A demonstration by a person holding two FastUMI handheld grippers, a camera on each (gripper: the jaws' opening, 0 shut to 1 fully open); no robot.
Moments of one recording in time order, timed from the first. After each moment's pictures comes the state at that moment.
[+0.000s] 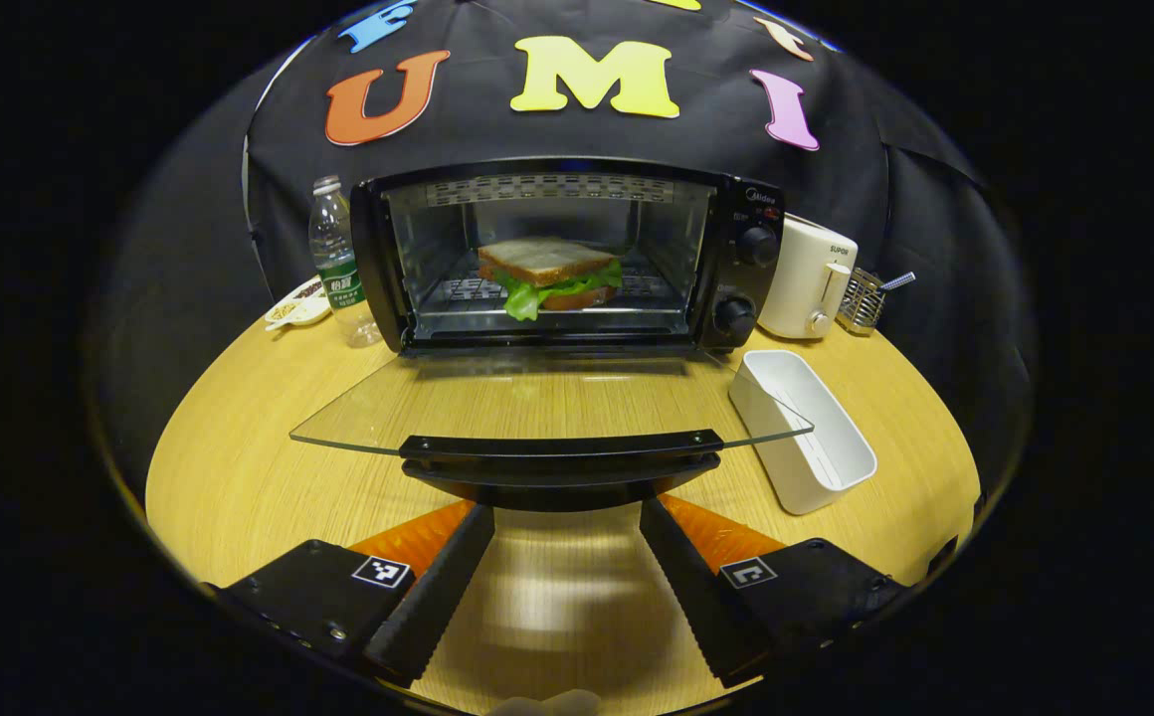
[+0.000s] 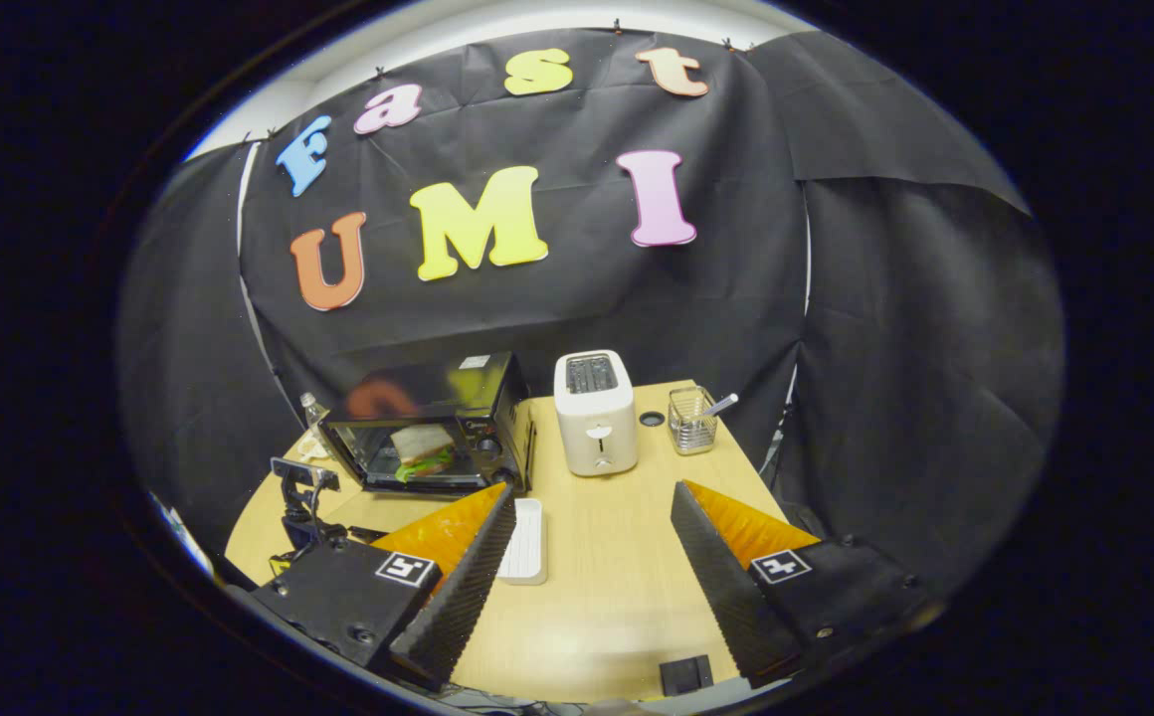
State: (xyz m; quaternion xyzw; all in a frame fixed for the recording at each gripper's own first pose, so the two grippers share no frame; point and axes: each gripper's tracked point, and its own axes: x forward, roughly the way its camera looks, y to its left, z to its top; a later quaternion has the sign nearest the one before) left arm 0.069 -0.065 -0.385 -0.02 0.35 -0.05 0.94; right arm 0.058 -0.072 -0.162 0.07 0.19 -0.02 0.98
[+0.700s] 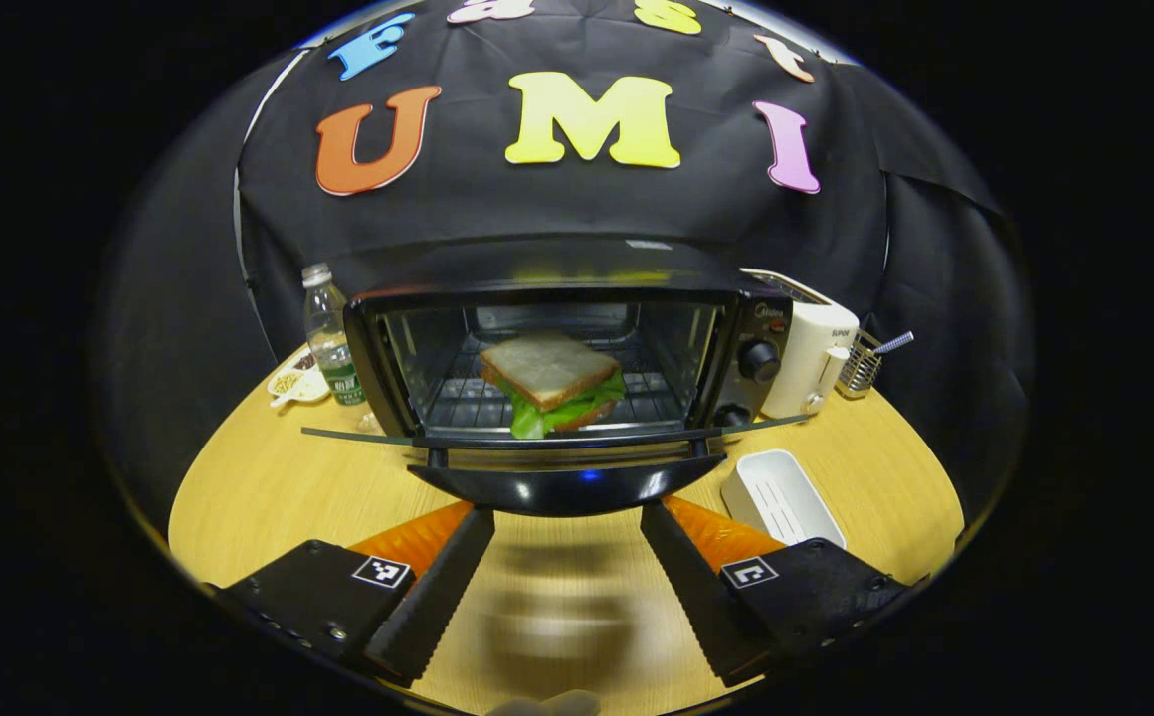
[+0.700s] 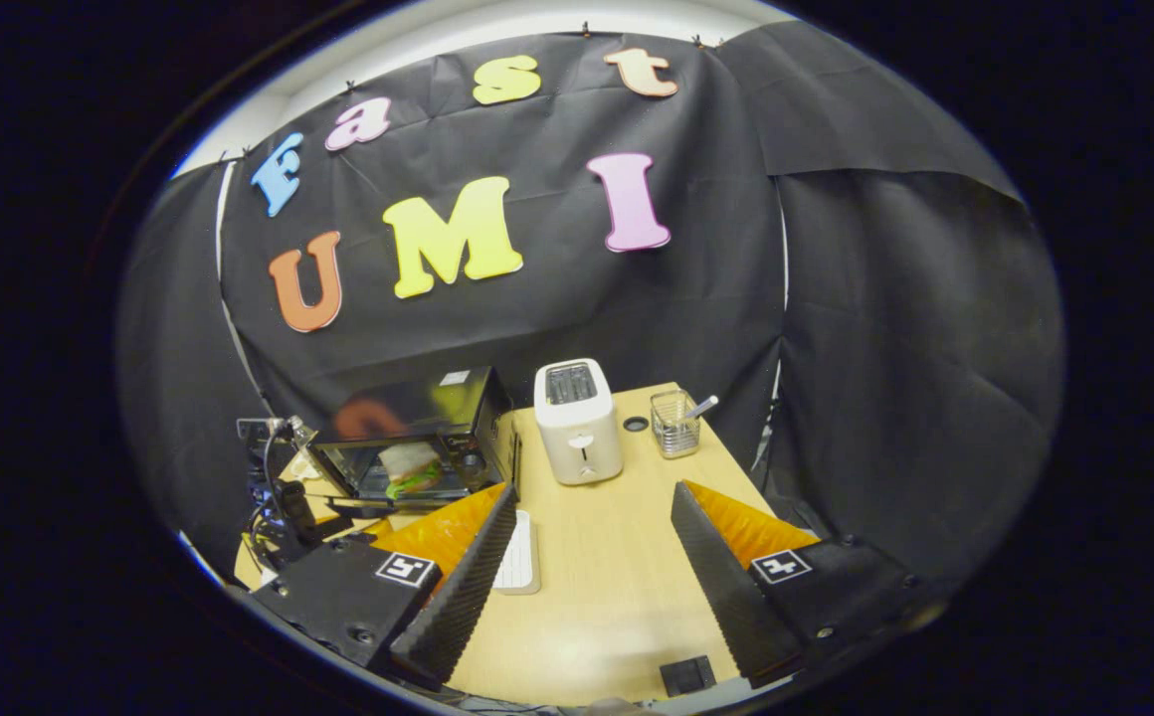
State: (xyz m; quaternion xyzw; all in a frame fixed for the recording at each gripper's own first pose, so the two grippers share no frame) left arm 0.131 -0.056 -0.317 -0.02 0.29 -0.05 0.95; right arm 0.058 -0.086 -0.151 0.09 0.18 -0.04 0.98
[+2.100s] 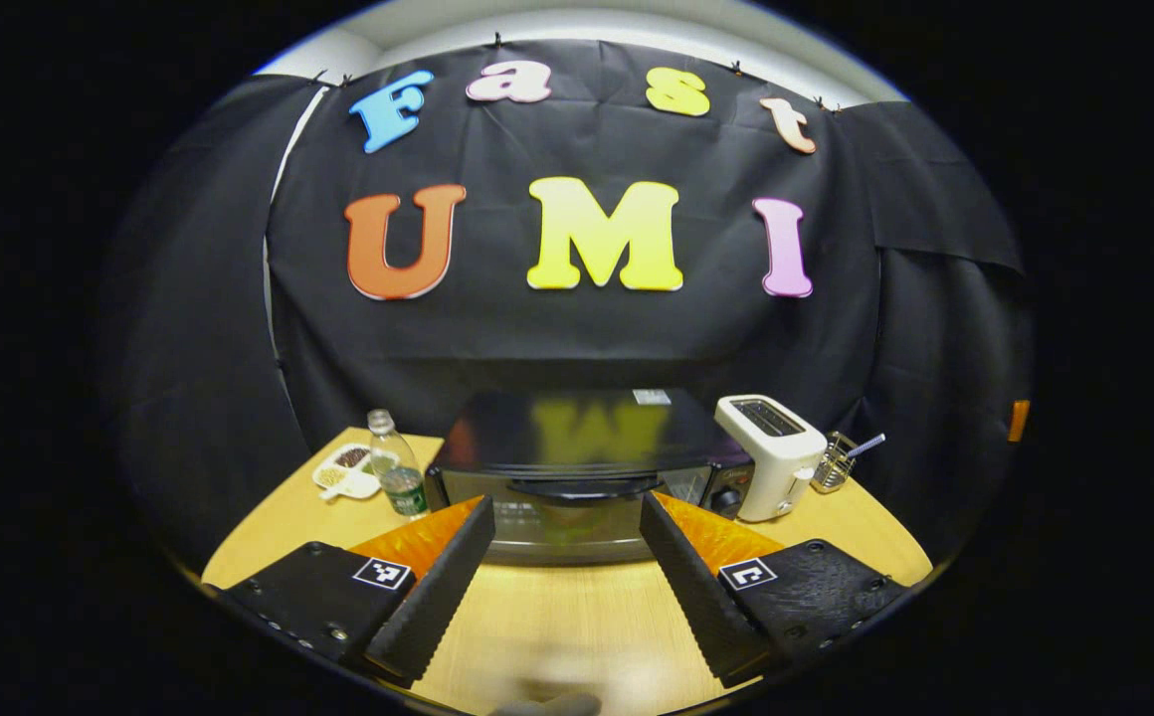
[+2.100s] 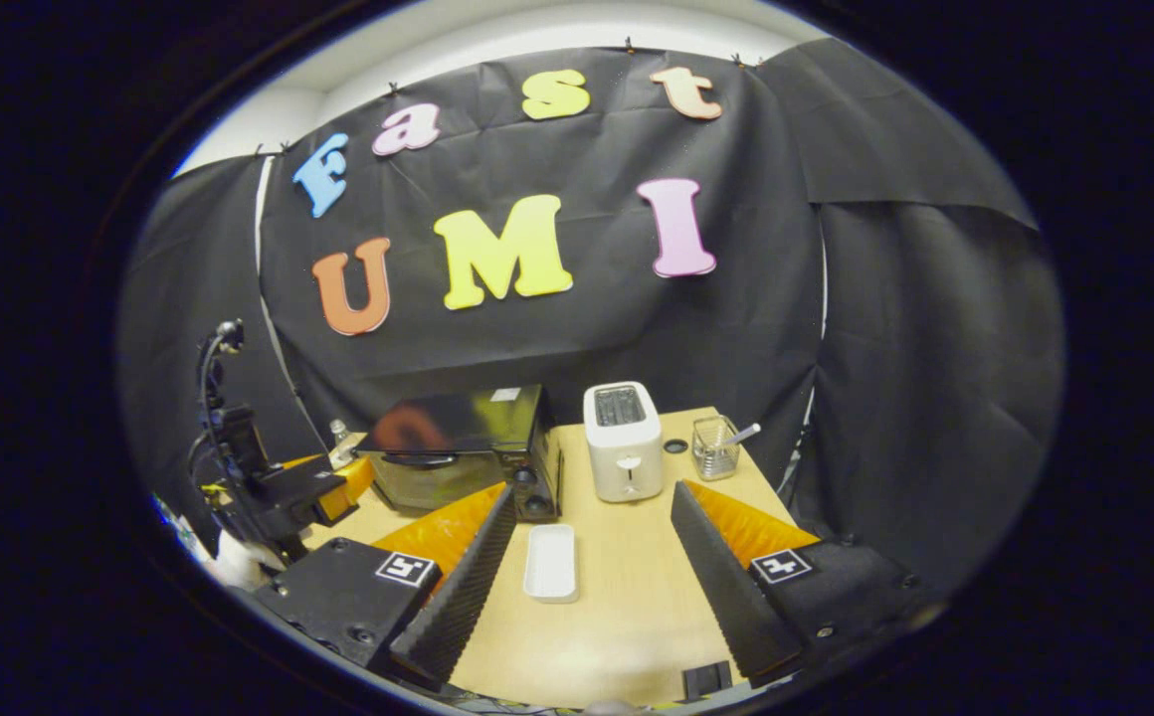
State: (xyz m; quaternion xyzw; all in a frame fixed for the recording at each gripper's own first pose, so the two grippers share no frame) left arm 0.122 -0.021 -0.150 -0.02 0.15 -0.03 0.99; right arm 0.035 -0.035 -0.095 0.06 0.14 0.02 0.99
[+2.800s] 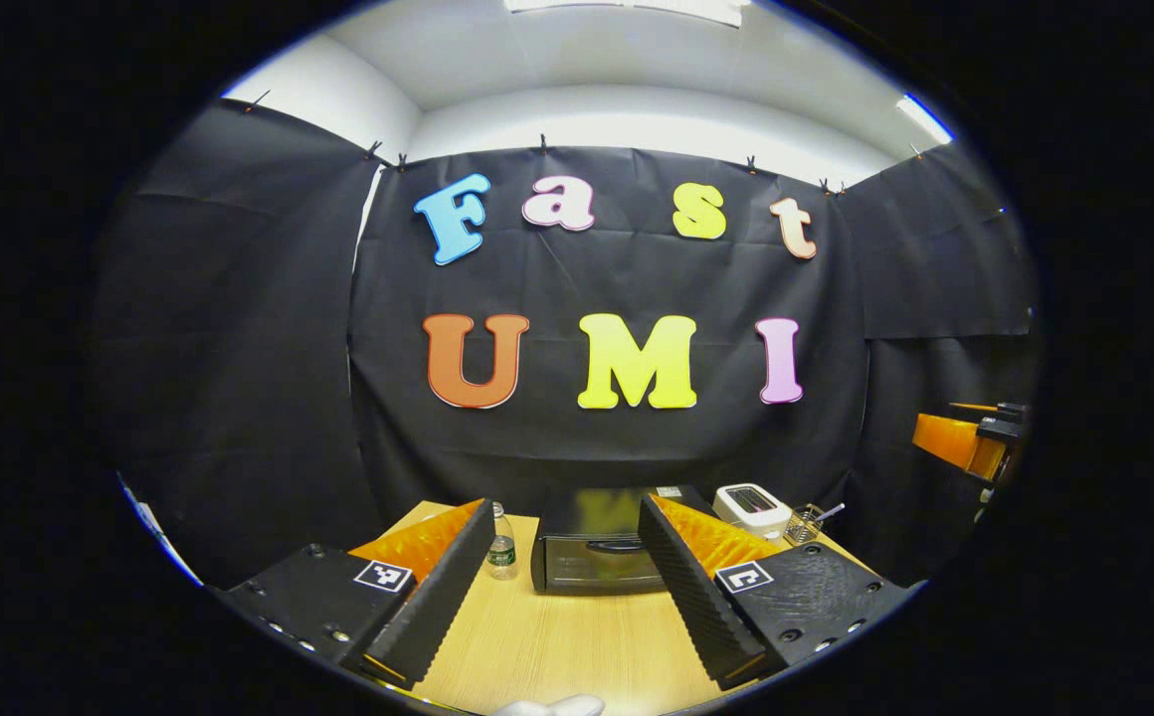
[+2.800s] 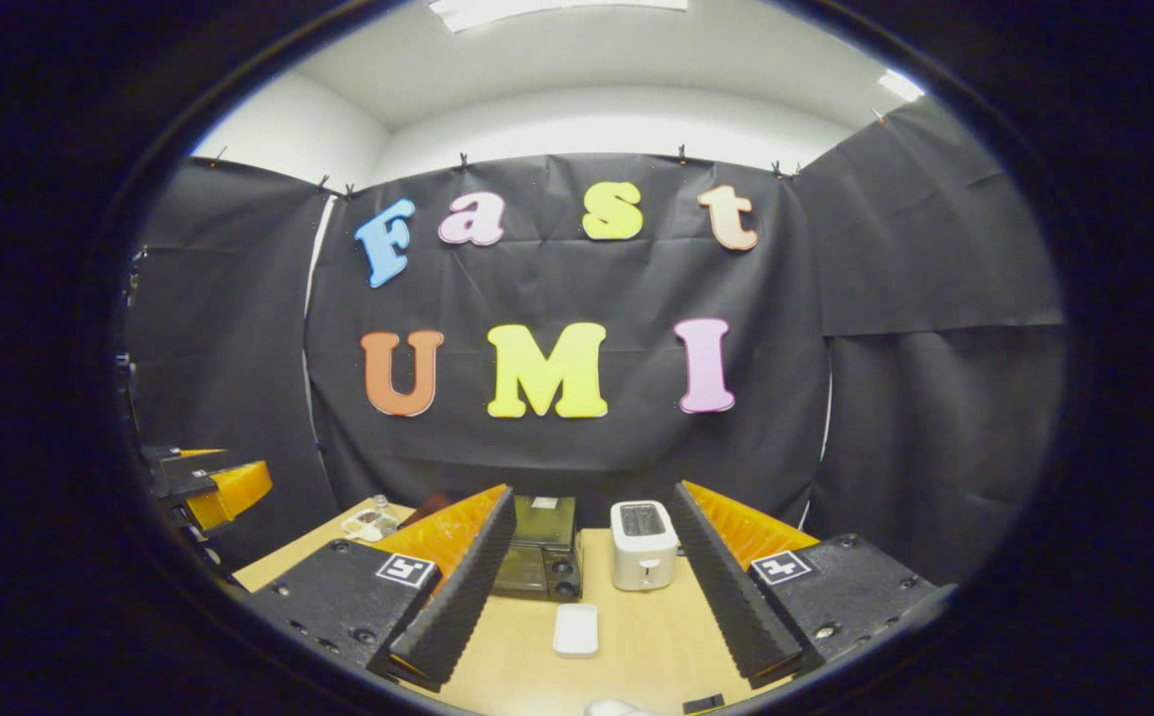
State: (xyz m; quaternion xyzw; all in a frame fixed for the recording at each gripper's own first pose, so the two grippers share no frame) left arm -0.029 0.048 0.004 -0.03 0.04 0.00 1.00; right arm -0.027 0.023 0.027 0.01 -0.02 0.02 1.00
